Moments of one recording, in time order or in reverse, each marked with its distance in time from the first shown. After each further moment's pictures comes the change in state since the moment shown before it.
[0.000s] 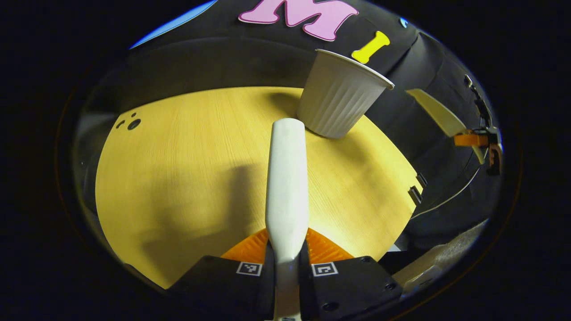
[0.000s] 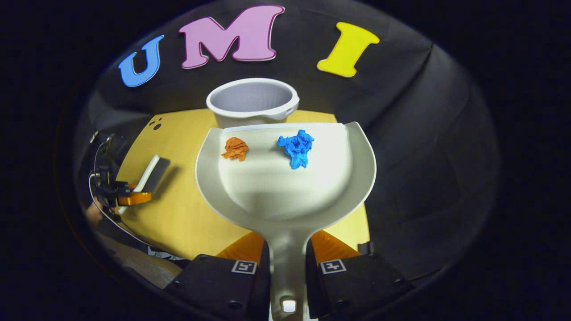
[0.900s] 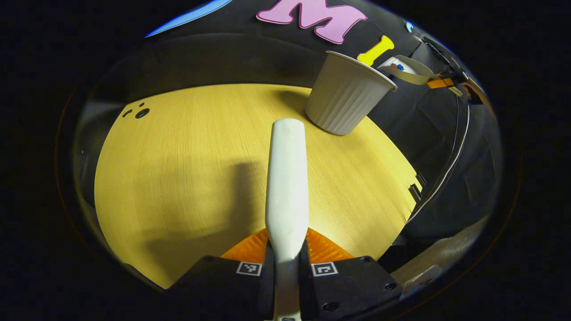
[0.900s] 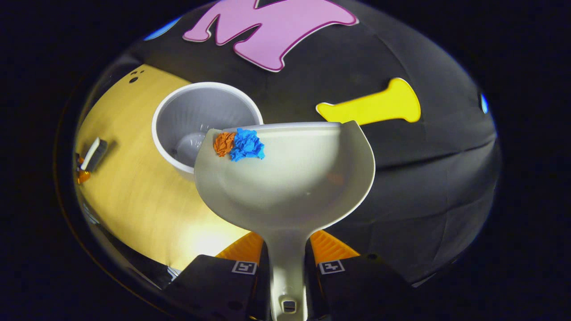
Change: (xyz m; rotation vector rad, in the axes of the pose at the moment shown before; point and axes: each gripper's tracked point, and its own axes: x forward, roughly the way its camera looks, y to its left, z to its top) left arm -0.011 0.030 -0.018 -0.029 -0.020 0.009; right arm 0.050 -0.042 0.173 -0.545 0.122 -0.248
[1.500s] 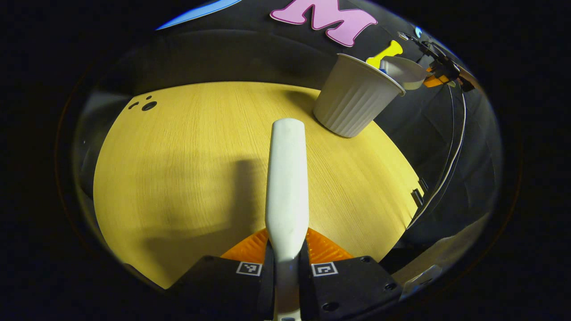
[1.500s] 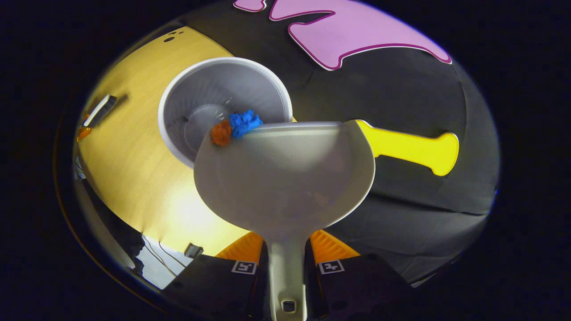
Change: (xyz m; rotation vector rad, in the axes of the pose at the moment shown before) left arm 0.002 0.009 -0.003 -0.048 -0.009 0.013; right arm 0.016 -0.010 0.019 -0.278 0.130 0.042
